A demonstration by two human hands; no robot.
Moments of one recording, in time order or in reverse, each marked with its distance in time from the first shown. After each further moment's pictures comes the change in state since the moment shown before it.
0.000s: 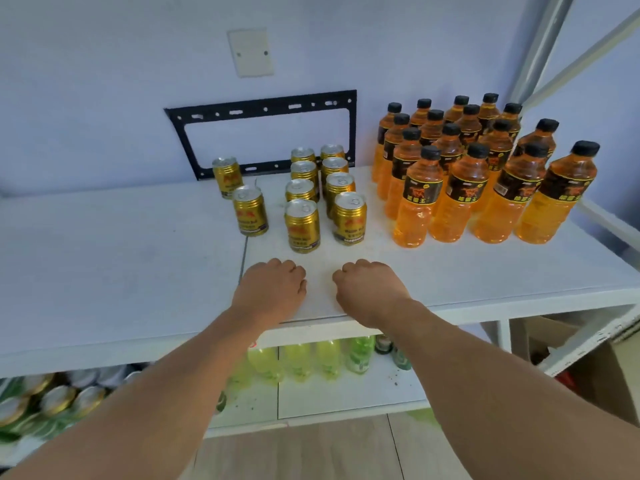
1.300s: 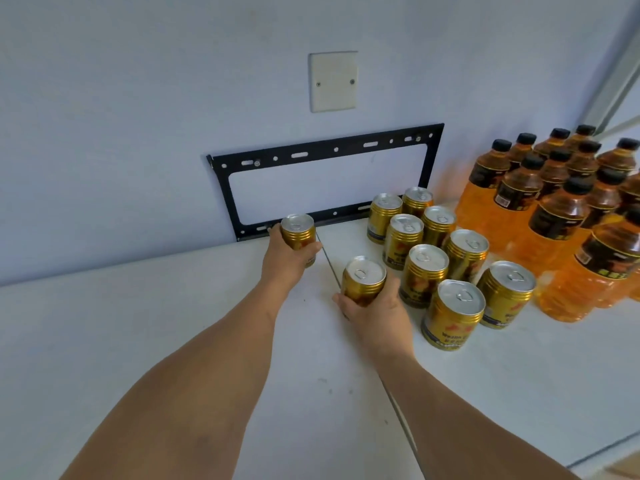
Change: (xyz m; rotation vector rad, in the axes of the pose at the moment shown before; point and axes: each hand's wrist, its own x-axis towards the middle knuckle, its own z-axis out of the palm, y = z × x) left_hand 0.199 -0.267 0.107 -1.457 0.083 -0.477; right_hand 0.262 -0.134 0.014 1.007 0.378 1.005
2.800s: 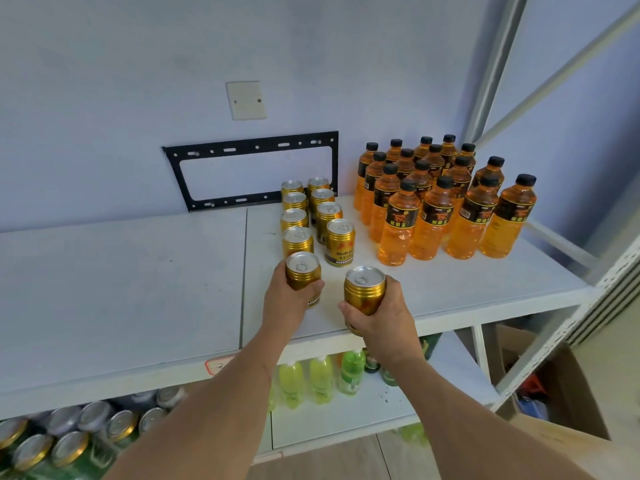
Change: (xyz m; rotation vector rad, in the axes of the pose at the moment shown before) left_hand -0.296 0.055 0.187 -0.047 0.127 0.064; right_hand -0.085 0.169 -0.275 0.080 -0.100 -0.260
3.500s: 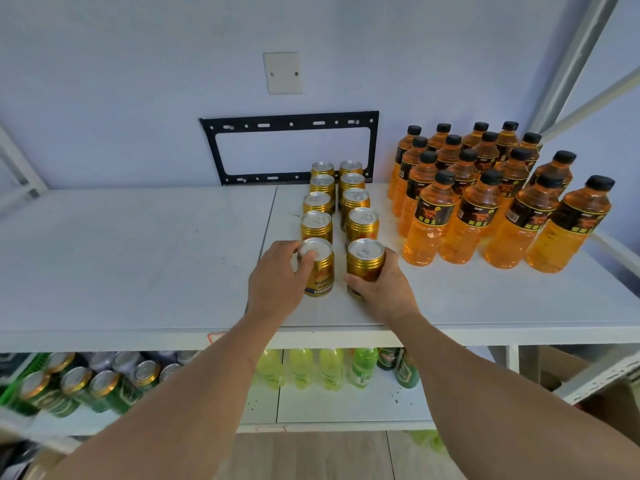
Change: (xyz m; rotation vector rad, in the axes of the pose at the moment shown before) left_hand -0.005 0.022 -0.018 0.669 0.238 0.266; right_hand 0.079 0.009 0.012 0.046 -0.260 -0.032
